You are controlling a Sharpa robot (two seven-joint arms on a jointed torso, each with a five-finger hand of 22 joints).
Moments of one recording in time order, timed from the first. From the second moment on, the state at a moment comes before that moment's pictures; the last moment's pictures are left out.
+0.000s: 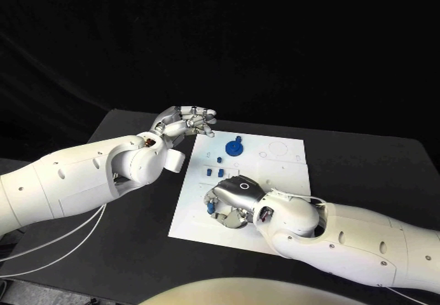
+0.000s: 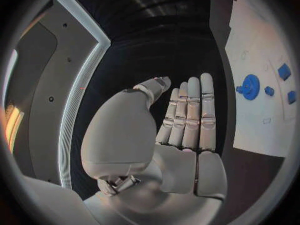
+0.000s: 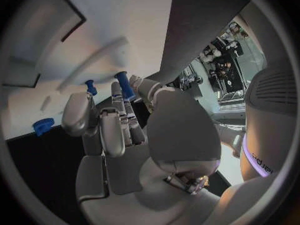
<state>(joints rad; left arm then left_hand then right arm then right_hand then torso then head) 1.09 -0.88 0.06 1.51 -0.07 -0.23 0.38 1.37 -0.20 0.47 0.05 0.33 0.90 0.20 0.34 0.16 1.11 0.12 0.31 0.08 0.98 0.06 0.82 0.32 0.18 0.99 0.15 0.62 0.39 1.02 -0.56 -0.14 1.66 -1.79 -0.32 -0.19 1.27 -0.21 0.60 0.04 0.05 0.95 0.18 0.14 0.36 1.17 0.11 0.07 0.06 1.47 0.02 1.42 1.22 0.10 1.38 0.11 1.10 1.31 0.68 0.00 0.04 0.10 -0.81</state>
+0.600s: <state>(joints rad) 1.09 -0.88 0.06 1.51 -0.07 -0.23 0.38 1.37 -0.20 0.47 0.05 0.33 0.90 0.20 0.34 0.16 1.11 0.12 0.31 0.08 0.98 0.06 0.82 0.32 0.18 0.99 0.15 0.62 0.39 1.02 -0.62 -0.13 1.70 -1.76 -0.39 -0.17 1.25 -0.24 0.53 0.05 0.06 0.91 0.18 0.11 0.35 1.09 0.12 0.07 0.07 1.47 0.02 1.41 1.19 0.10 1.36 0.13 1.04 1.31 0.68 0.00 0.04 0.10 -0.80</state>
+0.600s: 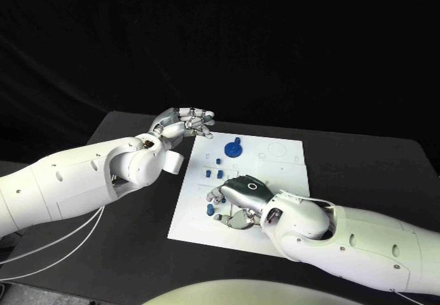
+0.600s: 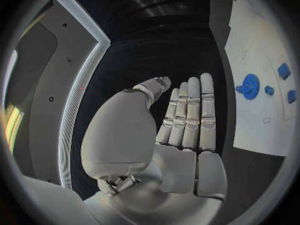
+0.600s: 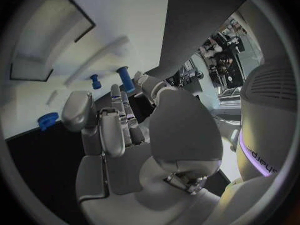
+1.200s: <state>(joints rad) 1.09 -0.89 0.06 1.51 -0.07 -0.23 0.37 1.37 -0.20 0.47 0.05 0.33 0.90 0.20 0.34 0.16 1.11 0.12 0.31 0.08 0.98 0.06 0.82 0.32 0.18 0.99 0.15 0.62 0.39 1.15 -0.98 -0.11 1.83 -1.28 -0.47 -0.14 1.22 -0.22 0.47 0.09 0.09 0.96 0.15 0.16 0.37 1.36 0.06 0.27 0.16 1.47 -0.01 1.46 1.28 0.10 1.42 0.10 1.17 1.31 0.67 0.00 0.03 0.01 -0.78</state>
